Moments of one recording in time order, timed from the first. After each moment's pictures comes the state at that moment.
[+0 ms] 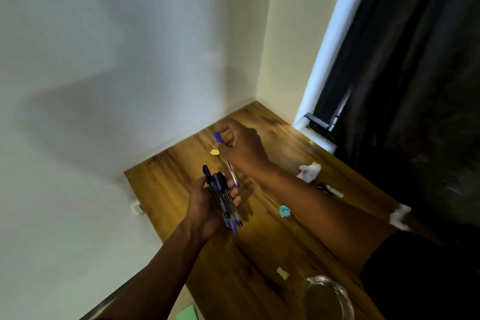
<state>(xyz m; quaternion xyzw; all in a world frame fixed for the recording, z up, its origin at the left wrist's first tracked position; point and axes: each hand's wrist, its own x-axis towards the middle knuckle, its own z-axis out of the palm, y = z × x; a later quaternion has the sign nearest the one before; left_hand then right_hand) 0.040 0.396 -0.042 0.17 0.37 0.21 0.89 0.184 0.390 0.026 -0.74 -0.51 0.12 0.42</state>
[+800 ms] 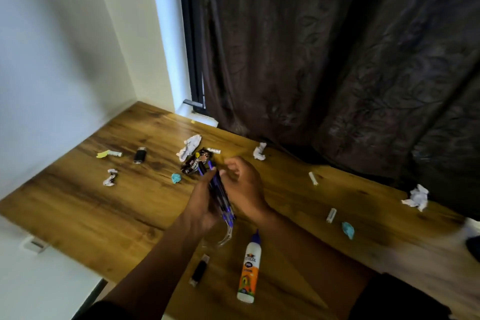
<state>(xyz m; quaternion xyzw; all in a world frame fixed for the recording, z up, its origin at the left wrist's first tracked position) 0.116 0.156 -0.009 0.32 0.31 0.00 0.90 0.178 0.066 -0.007 -0.85 -0.19 0.05 0.48</state>
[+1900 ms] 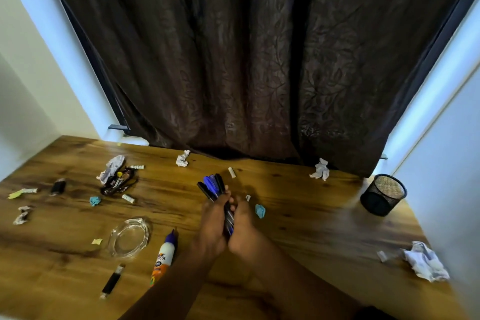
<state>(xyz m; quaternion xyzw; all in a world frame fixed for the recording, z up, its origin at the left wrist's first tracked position) 0.139 -0.116 0.014 0.45 0.26 0.03 0.85 0.177 -0.159 -0.019 -0.42 0.31 0.27 0.81</state>
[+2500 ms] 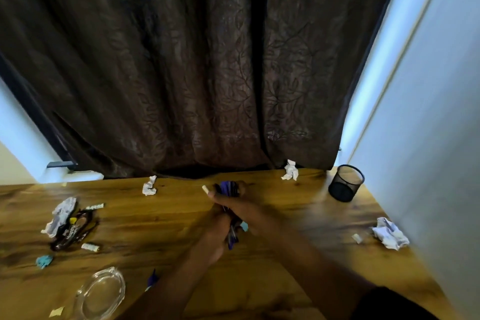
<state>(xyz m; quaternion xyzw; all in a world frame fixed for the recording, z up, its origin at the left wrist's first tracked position) 0.171 -0.128 0.024 0.62 0.14 -0.16 0.75 0.208 -0.212 0.037 -0.72 0.08 0.15 0.67</state>
